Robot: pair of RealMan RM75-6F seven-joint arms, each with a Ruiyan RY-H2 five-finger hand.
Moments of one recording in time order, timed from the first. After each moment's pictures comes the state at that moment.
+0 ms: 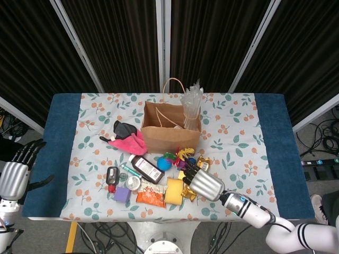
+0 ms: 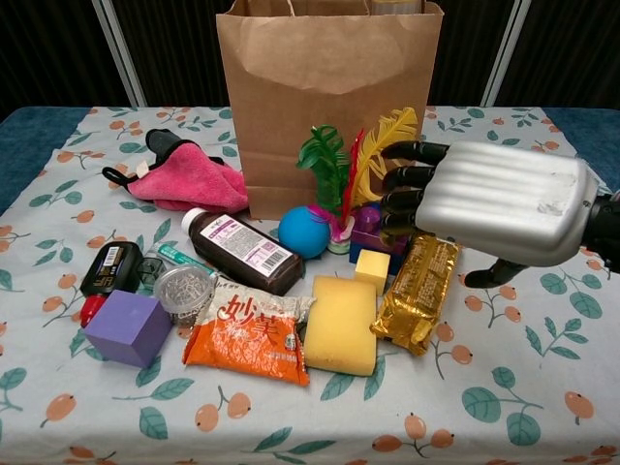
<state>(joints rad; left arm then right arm) -0.16 -1.30 -0.05 -1.25 1.62 1.64 -0.32 0.73 -1.39 -0.09 -1.60 -1.70 1.02 -0.68</state>
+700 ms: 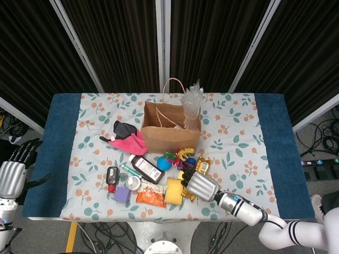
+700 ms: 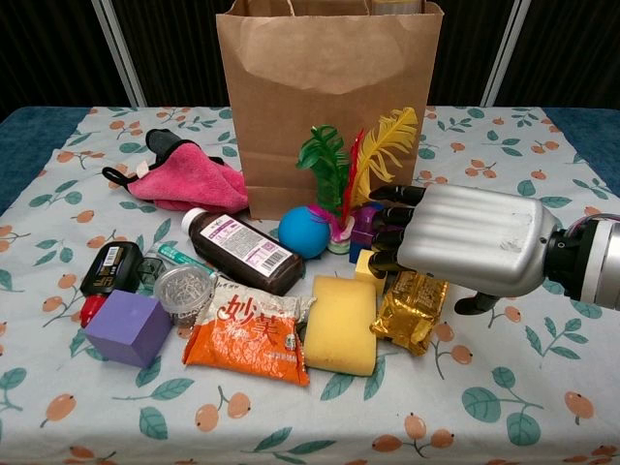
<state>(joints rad) -0.16 -1.32 -0.06 -1.19 1.59 1.62 -0.36 0.73 -1.48 -0.08 -1.51 -1.68 0.92 -0.68</state>
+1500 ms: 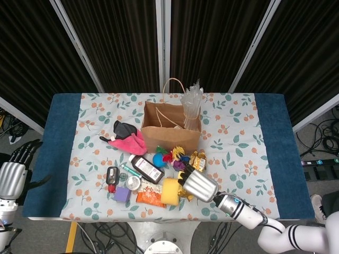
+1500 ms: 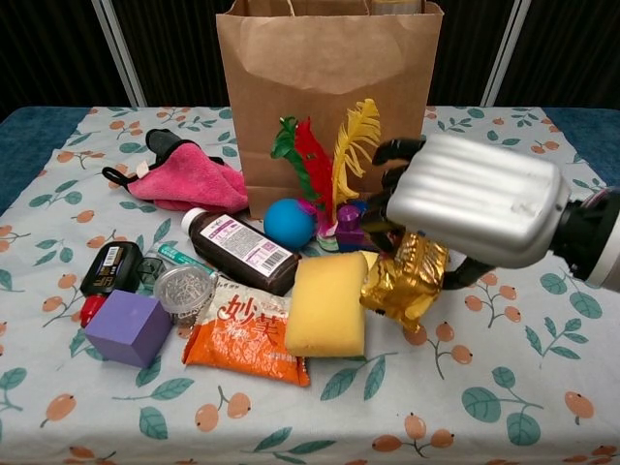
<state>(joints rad) -0.16 -1.32 -0.06 -1.19 1.60 1.63 -0.36 0.69 -1.48 -0.05 -1.55 -1.76 1.10 -0.63</state>
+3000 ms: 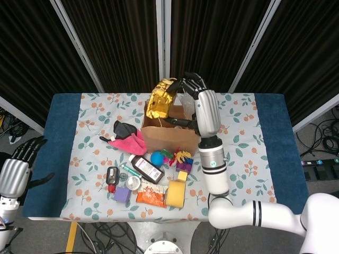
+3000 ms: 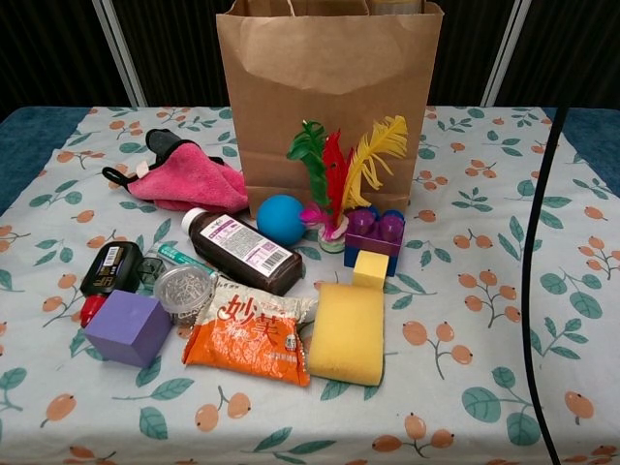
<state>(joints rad) -0.18 -1.26 -0.06 -1.31 1.63 1.63 -0.29 0.93 -1.66 0.69 -1.79 -1.12 1.41 -0.19</state>
